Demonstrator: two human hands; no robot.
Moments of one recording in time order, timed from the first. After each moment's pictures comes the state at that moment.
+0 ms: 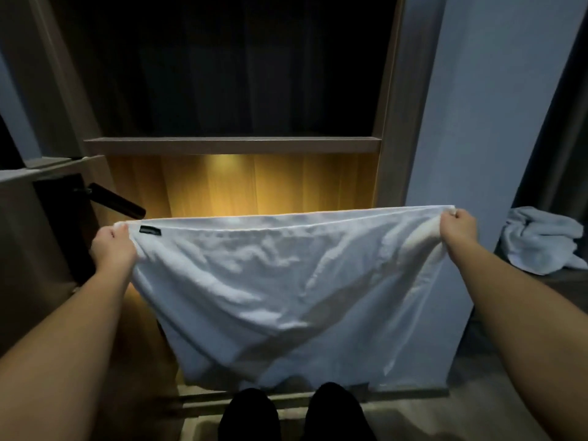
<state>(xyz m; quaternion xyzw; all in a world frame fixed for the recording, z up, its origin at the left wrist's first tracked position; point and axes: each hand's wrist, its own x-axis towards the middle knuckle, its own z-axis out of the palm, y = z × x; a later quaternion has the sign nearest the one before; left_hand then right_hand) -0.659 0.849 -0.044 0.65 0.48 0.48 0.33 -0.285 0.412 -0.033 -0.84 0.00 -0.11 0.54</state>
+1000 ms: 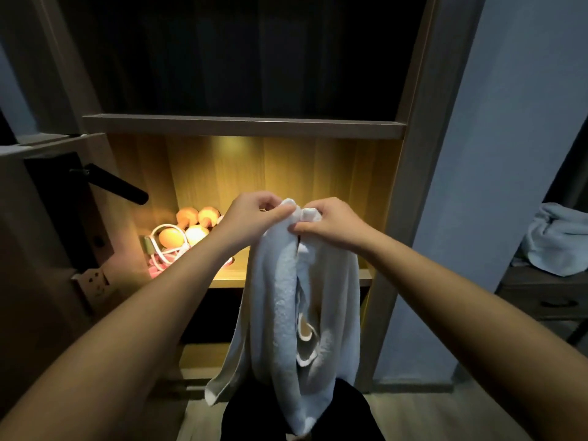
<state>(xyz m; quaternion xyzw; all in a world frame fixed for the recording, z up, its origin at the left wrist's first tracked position) -0.564 0.712 -0.005 0.86 0.11 0.31 0.39 -0.445 0.571 -0.004 -0.78 -0.52 0.02 0.36</state>
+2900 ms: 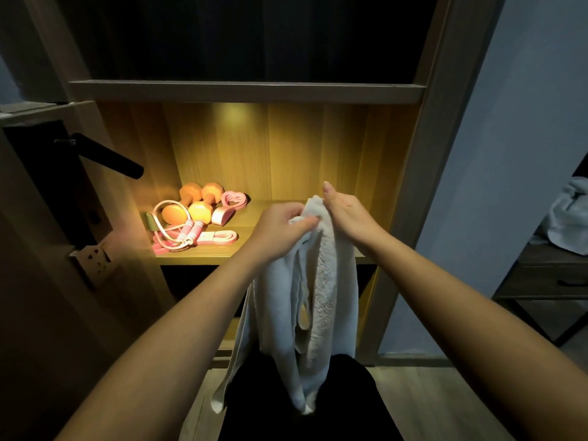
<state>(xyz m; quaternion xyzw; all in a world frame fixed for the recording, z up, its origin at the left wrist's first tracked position) -0.539 0.684 -0.065 0.86 0.09 0.27 0.43 -0.428 0.567 -0.051 -0.71 -0.46 0.12 0.52</state>
